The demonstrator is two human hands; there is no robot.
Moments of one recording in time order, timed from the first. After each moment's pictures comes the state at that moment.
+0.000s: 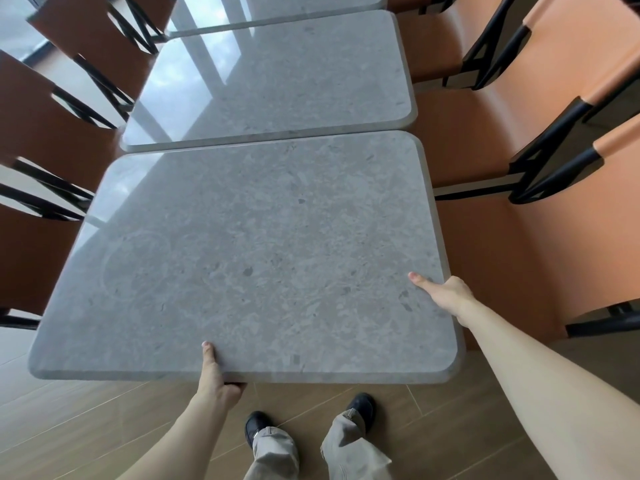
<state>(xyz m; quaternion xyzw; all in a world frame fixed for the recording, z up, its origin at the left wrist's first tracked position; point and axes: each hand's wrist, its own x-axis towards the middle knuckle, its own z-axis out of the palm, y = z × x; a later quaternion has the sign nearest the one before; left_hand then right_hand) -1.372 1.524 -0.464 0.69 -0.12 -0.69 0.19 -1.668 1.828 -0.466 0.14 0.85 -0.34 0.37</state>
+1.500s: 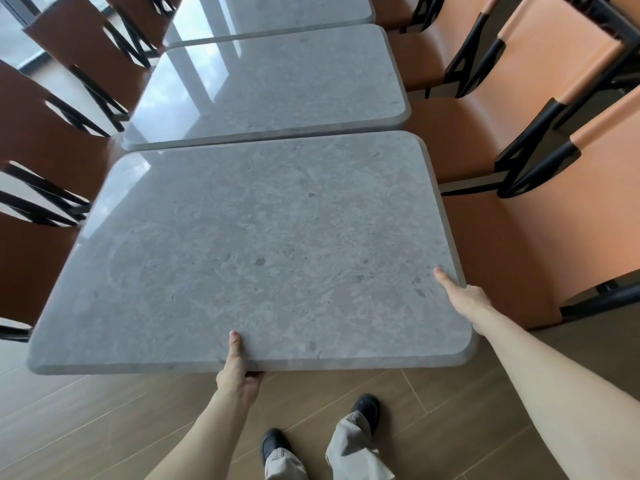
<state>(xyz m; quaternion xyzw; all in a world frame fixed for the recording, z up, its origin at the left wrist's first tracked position) -1.343 1.529 -0.491 0.65 -0.16 -0.72 0.19 -1.603 1.849 -0.461 0.21 0.84 -0.37 0.33</state>
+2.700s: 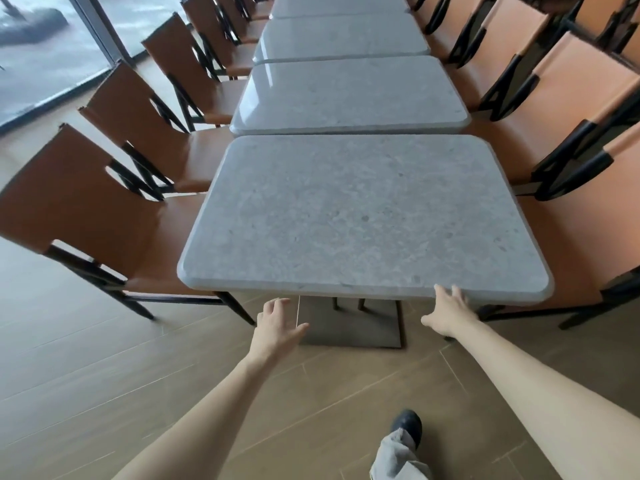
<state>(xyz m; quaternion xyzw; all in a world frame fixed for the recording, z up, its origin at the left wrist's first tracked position) -1.139 1.428 -0.424 0.35 -0.86 -0.36 -0.08 -1.334 1.696 -0.424 -0.06 0.95 -0.05 0.29</state>
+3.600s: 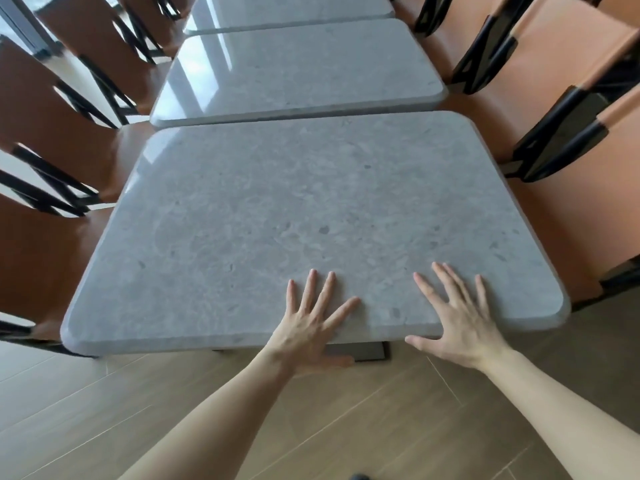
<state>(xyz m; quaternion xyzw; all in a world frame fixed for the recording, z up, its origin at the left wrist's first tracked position) -1.308 1.466 -0.497 -0.10 -0.99 0.00 -0.09 -1.424 1.748 -0.494 -0.31 0.95 -0.03 0.08</state>
